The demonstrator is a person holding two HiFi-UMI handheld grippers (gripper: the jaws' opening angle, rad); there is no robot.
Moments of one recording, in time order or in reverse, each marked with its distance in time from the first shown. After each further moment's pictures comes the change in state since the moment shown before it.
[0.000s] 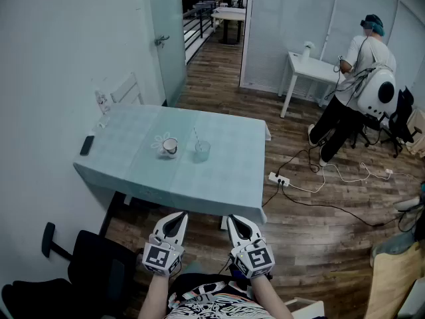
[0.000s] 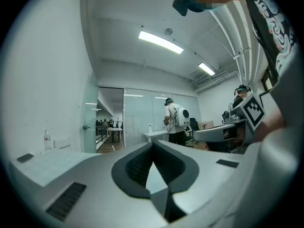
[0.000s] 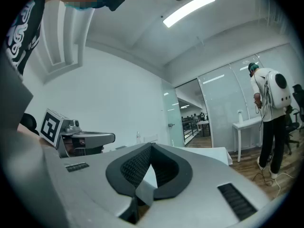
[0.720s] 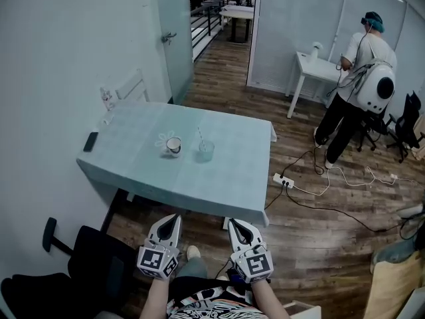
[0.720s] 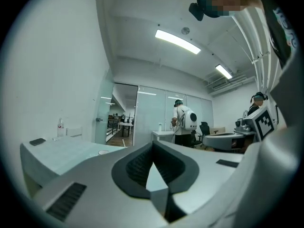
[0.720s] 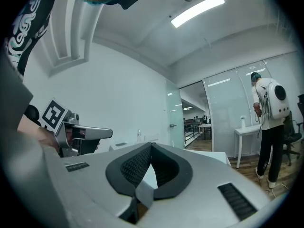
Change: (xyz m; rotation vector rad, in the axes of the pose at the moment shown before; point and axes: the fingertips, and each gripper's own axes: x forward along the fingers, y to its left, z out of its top) left arm -0.020 0.018 -0.002 -0.123 0.027 0.155; right arm -0.004 0.006 -0.005 -0.066 0.013 0.037
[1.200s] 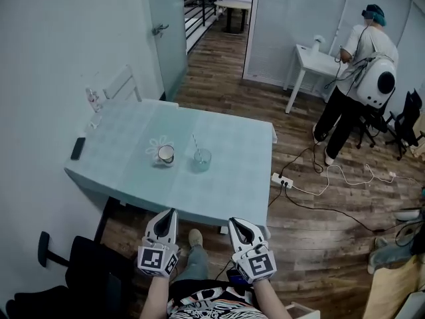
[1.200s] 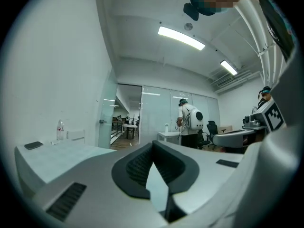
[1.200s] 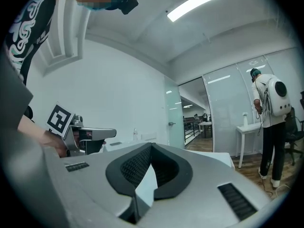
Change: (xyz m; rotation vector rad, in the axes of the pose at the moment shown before) left arm 0.089 0.056 0.001 0.004 -0.013 0.043; right arm 0.075 -0.047 -0.011 0.010 0.026 0.004
